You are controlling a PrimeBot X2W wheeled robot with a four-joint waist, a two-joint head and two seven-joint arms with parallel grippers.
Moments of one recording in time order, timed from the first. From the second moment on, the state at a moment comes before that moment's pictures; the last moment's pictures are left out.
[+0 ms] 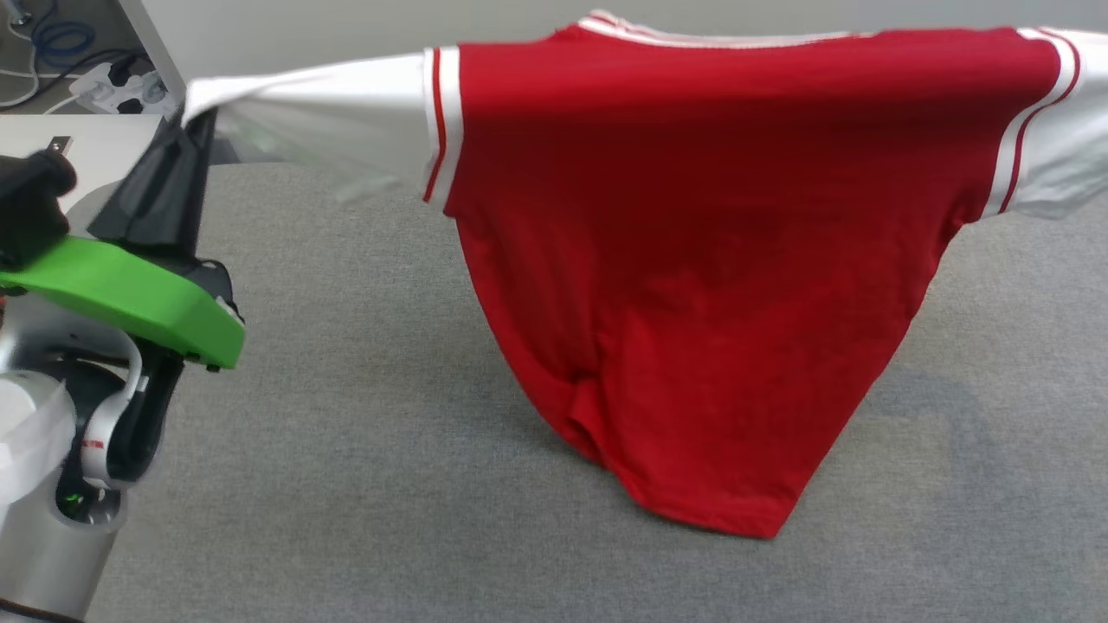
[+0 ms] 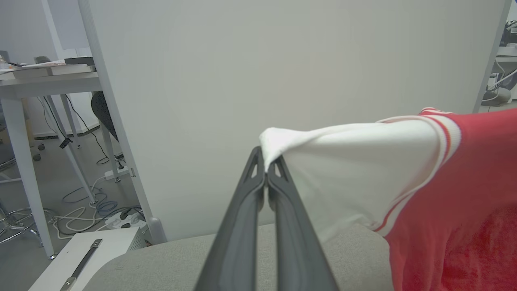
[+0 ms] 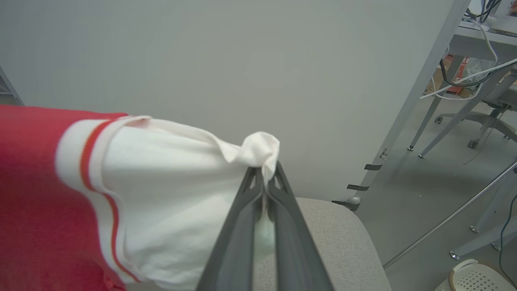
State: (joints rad) left arm -0.42 0.63 -0.24 -0.25 -0.66 0.16 0.15; right arm -0.61 -0.57 -0.03 0.15 0.49 0.13 0.43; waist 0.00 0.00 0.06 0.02
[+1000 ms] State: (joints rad) left arm -0.79 0.76 -0.19 -0.15 -0.65 0.04 0.16; right arm -1.03 -0.47 -0.10 0.22 0.40 0.14 0.33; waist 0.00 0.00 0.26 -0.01
